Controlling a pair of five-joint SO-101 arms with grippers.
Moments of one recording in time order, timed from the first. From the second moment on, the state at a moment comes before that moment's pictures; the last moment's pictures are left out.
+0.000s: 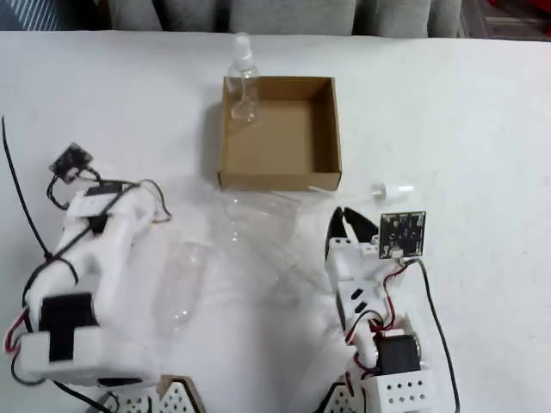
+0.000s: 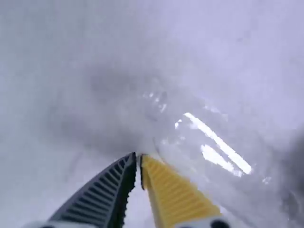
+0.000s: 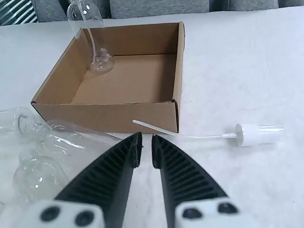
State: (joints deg) left arm -13.4 0.7 40.8 42.2 48.7; right arm -10.8 -102.5 96.4 36.5 -4.8
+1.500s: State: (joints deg) left arm -6.9 15.6 5.5 54.6 65.9; right arm -10.8 -102.5 96.4 37.5 -4.8
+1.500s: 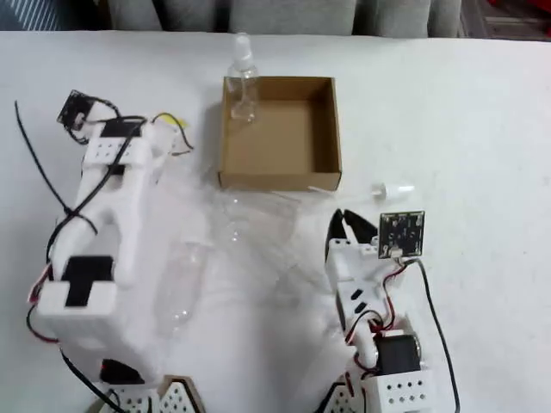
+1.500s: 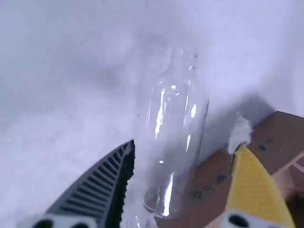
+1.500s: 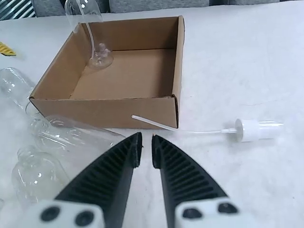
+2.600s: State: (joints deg) left arm -9.9 60.3 -52.7 79.9 66.0; right arm -10.8 -102.5 96.4 37.5 -4.8
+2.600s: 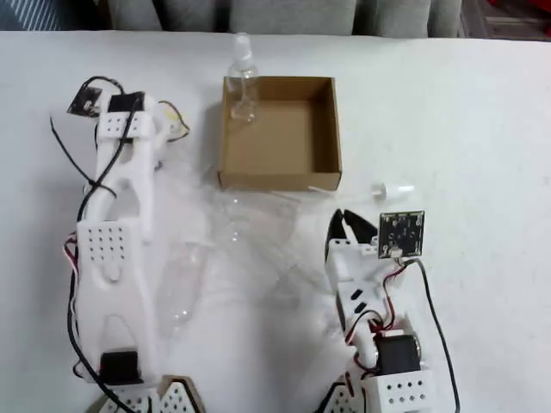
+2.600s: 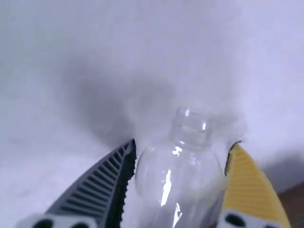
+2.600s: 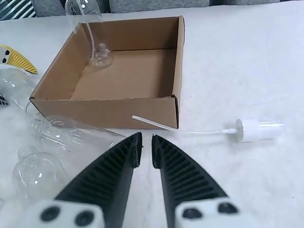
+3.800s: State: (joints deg) left arm -9.9 35.0 -35.0 101.7 17.8; right arm 5.1 -102.5 95.4 37.5 1.5
